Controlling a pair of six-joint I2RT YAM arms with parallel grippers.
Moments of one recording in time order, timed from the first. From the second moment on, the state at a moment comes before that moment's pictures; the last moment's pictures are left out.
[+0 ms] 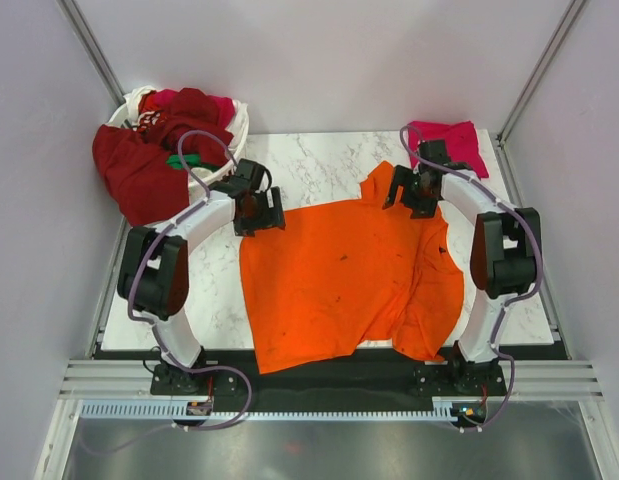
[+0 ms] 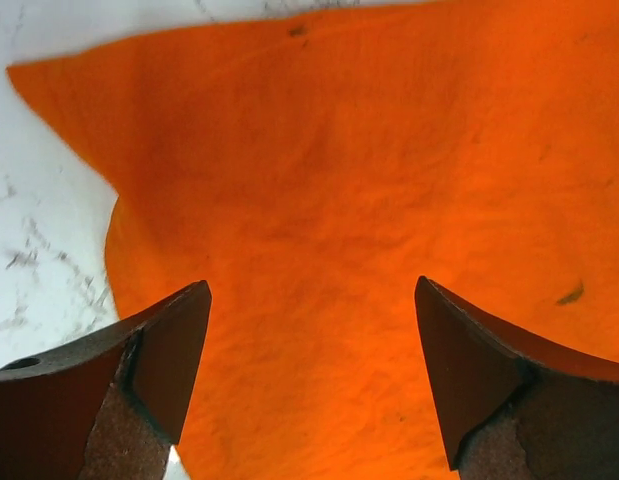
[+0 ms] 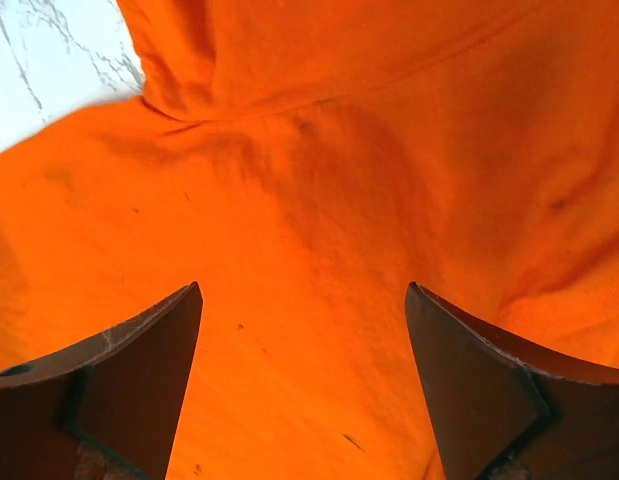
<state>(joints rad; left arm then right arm) -0.35 1.75 1.28 -0.60 0.01 -0.49 0.12 1.91 1.44 -0.59 -0.15 0.42</state>
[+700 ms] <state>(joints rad) -0.29 2.25 1.80 -0.58 -0.10 -0.45 0.10 2.35 1.93 -0.56 -0.26 0.48</state>
